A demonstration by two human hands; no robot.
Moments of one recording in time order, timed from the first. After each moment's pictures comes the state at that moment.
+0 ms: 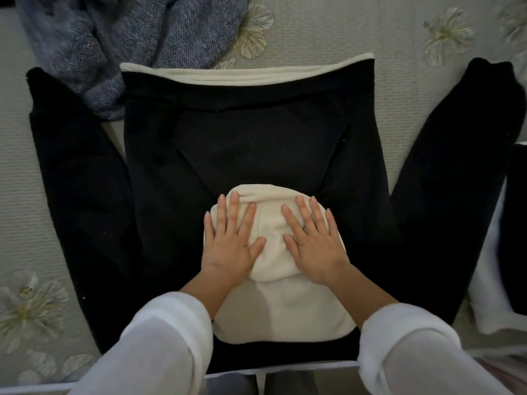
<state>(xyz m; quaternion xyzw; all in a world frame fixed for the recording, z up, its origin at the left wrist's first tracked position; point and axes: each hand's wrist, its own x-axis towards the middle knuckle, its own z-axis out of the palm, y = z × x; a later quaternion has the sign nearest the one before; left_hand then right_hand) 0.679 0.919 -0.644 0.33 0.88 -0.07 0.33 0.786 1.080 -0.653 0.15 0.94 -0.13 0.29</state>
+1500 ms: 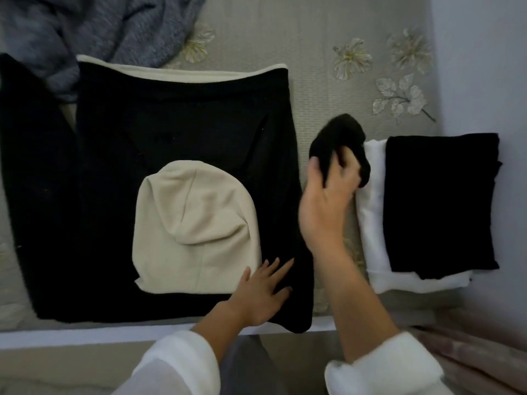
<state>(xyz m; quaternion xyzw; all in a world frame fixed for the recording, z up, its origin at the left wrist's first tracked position) 0.882 1.007 -0.574 0.35 0.74 0.15 0.55 0.837 1.157 -0.486 0.43 0.75 -0.43 -0.24</state>
